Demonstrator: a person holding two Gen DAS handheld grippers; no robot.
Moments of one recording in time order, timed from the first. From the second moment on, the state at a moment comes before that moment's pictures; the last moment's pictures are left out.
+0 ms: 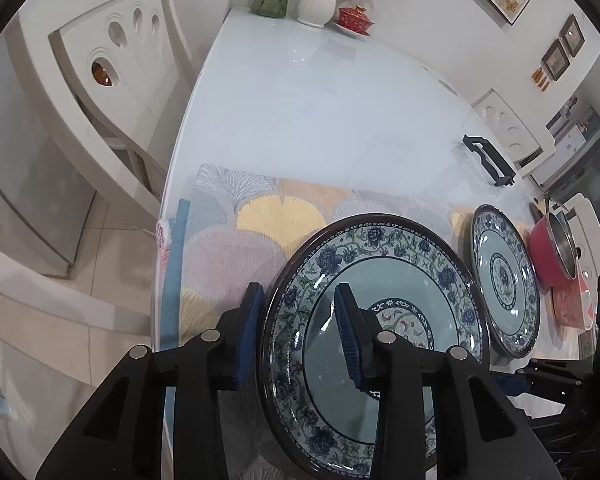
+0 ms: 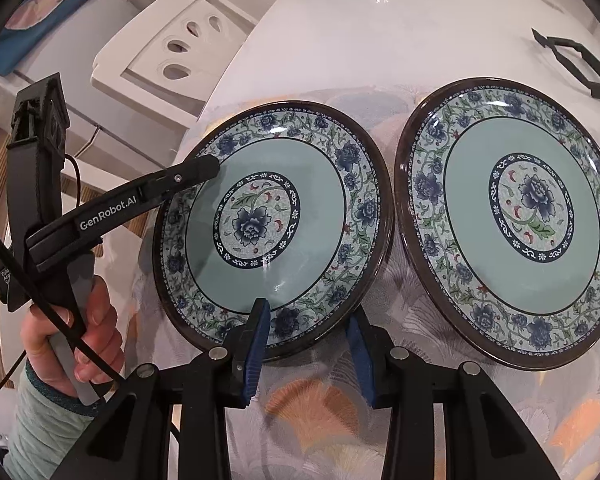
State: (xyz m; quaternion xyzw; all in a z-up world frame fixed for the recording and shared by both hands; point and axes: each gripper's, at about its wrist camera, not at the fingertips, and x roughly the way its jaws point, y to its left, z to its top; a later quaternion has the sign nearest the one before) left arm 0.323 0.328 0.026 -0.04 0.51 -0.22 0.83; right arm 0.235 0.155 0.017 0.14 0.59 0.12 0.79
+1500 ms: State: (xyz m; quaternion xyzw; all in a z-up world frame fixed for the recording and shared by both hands) left arm 0.078 0.361 0.140 -0.09 0.42 -0.16 0.89; right arm 0.029 0.168 0.120 -0.01 0.48 0.25 0.84
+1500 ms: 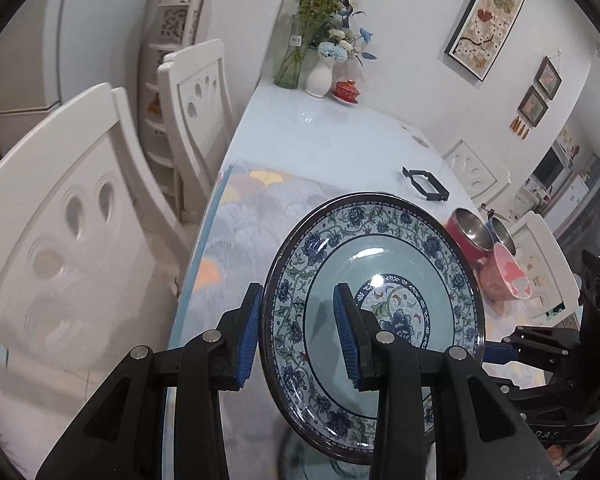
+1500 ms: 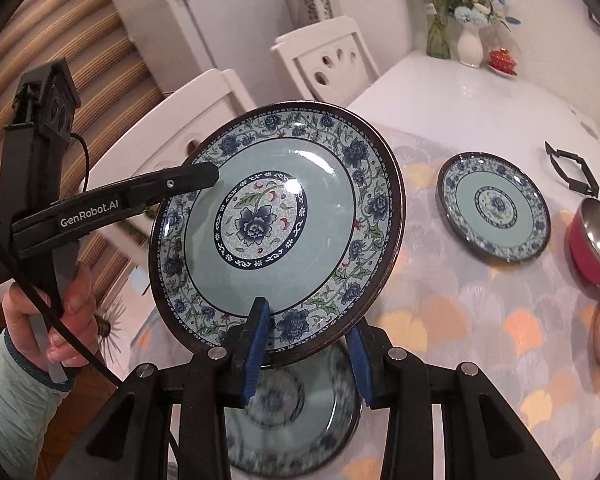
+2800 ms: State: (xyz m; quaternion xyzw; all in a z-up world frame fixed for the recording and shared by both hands) left arm -0.092 0.335 0.065 -0.12 0.49 -0.10 0.86; right arm -0.103 0.142 0.039 0.00 0.59 0.25 0.76
